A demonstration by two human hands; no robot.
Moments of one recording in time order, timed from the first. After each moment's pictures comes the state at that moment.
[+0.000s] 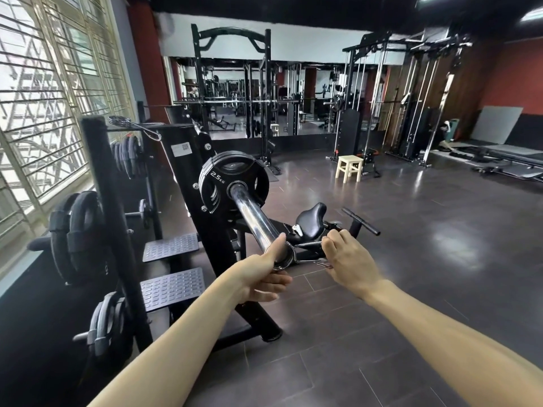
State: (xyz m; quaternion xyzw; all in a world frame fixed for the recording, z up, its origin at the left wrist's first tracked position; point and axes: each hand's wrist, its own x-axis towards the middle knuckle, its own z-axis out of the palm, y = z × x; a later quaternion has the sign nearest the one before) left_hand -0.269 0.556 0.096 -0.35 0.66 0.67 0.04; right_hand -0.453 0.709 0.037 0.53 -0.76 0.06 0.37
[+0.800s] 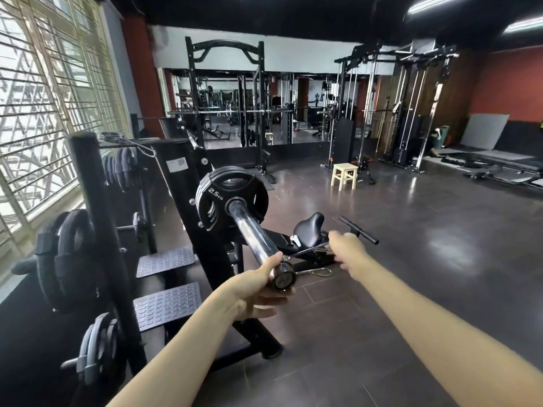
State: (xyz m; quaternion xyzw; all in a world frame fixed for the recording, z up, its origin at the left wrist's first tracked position) left_hand -0.288 0.523 0.094 -0.31 0.65 0.69 0.08; right_hand -0.462 0.653 0.107 0.09 -0.85 0.49 -0.16
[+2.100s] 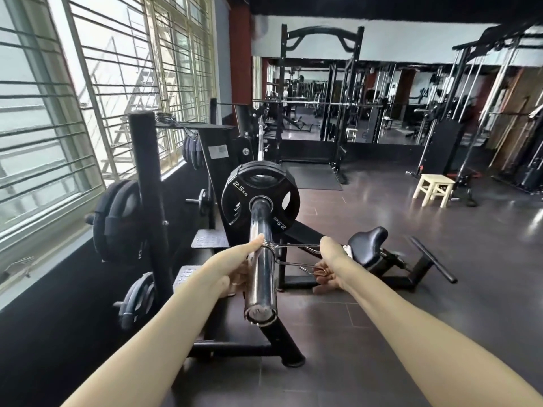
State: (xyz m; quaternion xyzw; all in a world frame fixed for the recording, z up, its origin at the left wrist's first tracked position) left_hand -0.342 0.490 0.106 -0.47 0.52 0.69 -0.16; right_hand -0.535 0.571 0.090 0.14 -0.78 0.48 -0.39
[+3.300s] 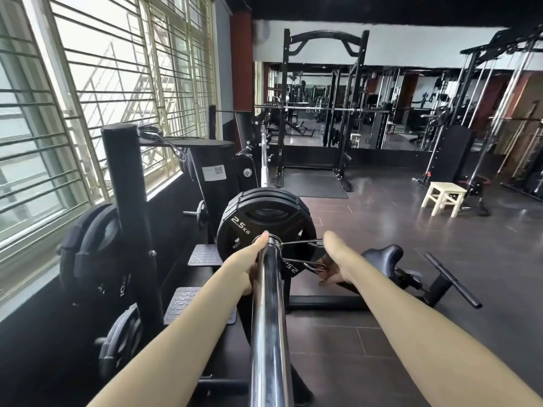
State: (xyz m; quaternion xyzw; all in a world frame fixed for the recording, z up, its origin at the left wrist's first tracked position) left_hand -0.445 0.345 0.106 -0.46 0.39 0.77 -0.21; right_hand -0.617 0.426 0.116 0.13 -0.77 0.46 -0.41
